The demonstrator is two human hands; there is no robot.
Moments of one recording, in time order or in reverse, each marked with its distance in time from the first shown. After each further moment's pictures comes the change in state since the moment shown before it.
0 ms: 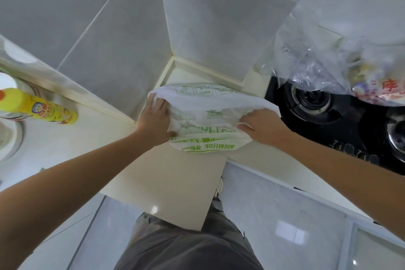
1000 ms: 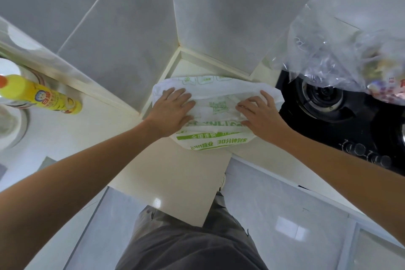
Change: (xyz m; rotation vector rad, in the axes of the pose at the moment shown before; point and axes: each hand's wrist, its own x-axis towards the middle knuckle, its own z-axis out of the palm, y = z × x) left_hand 0.012 0.006 0.009 -0.369 0.336 0.187; right_hand 0.019 0.002 0.039 -0.209 0.359 -0.159
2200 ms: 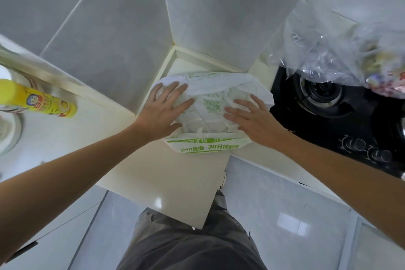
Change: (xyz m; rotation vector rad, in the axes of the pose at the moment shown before) left_hand -0.015 -0.001 -0.017 0.152 0.124 0.053; right_hand -0.007 -0.016 -0.012 0.122 -0.028 -0.145
